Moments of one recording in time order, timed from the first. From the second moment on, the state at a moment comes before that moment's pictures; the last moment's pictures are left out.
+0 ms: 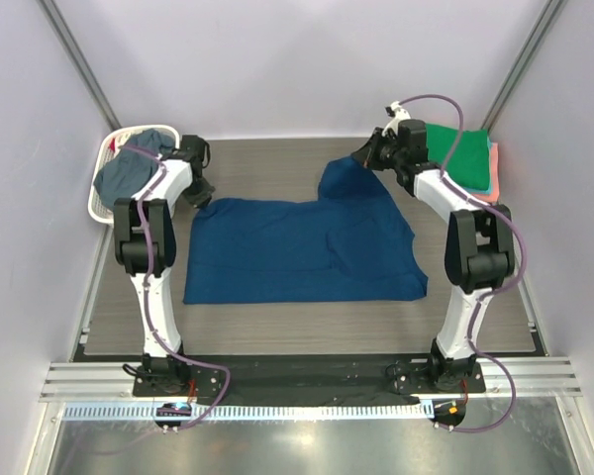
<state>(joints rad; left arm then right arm) -0.06 2.18 1.77 -0.76 -0.24 -0.73 0.16 1.96 1.49 0.08 -0.37 0.39</state>
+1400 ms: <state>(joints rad) -0.06 1.84 1.41 -0.75 -0.32 -0.62 0.16 1.02 0.75 -0.17 -0.15 0.39</state>
